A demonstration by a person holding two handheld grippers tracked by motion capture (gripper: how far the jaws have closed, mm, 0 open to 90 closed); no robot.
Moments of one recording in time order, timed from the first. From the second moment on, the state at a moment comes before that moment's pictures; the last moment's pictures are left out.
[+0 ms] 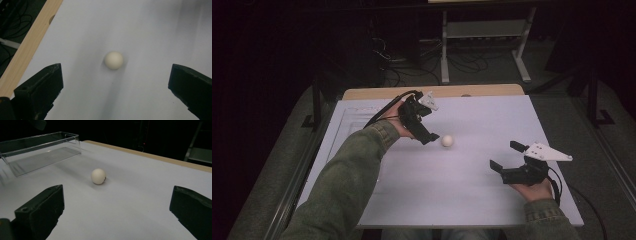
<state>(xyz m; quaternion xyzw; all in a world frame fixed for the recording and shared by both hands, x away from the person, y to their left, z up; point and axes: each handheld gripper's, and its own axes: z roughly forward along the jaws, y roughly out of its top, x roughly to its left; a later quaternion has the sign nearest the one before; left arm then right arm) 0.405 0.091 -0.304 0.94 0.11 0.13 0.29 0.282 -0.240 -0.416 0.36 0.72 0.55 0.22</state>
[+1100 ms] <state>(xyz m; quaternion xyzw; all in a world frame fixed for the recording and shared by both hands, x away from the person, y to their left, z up) 0.428 0.076 -0.323 0.96 0.10 0.11 0.24 0.280 -0.242 -0.416 0.37 0.72 0.55 0.22</state>
